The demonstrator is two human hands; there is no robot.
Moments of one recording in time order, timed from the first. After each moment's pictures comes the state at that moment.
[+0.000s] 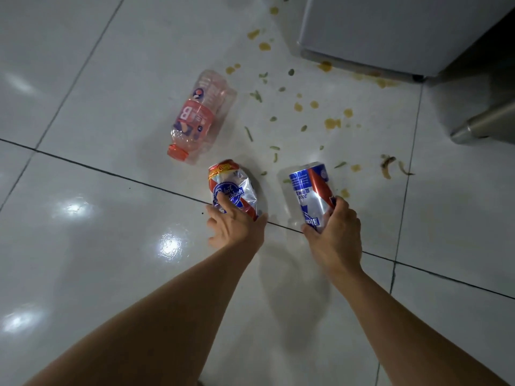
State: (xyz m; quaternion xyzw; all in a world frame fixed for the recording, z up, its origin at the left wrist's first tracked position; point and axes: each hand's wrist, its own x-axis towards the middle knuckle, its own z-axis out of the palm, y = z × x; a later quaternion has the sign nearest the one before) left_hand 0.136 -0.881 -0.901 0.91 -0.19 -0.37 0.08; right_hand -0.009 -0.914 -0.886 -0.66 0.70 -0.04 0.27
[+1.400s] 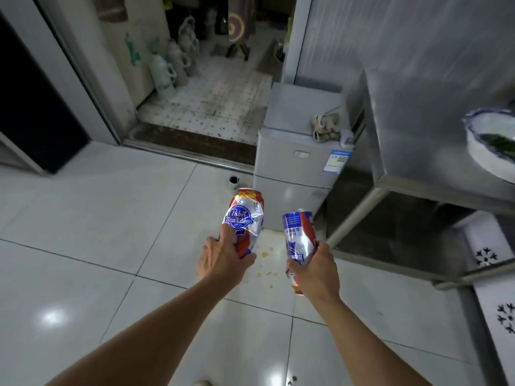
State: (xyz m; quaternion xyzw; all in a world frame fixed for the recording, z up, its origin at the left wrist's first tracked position) left_hand 0.117 -0.849 -0.225 0.84 -0.44 -0.26 0.16; right_hand -0.061 -0.890 -0.236 -0.61 0.71 -0.16 0.31
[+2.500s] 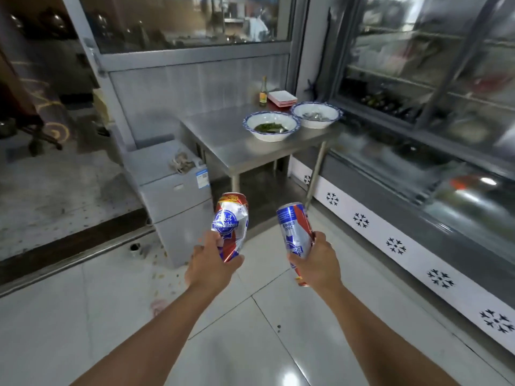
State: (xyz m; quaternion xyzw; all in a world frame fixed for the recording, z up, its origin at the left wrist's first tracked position) left_hand 0.105 -0.681 -0.036 0.59 -0.72 -0.30 0.20; right_hand -0.092 -0.596 -0.051 -0.36 0.87 -0.30 0.17
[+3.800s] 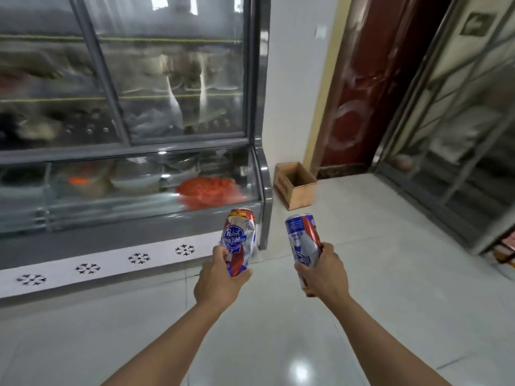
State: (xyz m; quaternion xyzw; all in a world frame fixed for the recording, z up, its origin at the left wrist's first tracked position) left_hand -0.443 -0.028 -0.056 0.07 -0.92 -0.38 -0.05; right_hand -0.426 0.180 -0.047 0.24 0.90 -0.36 -0.02
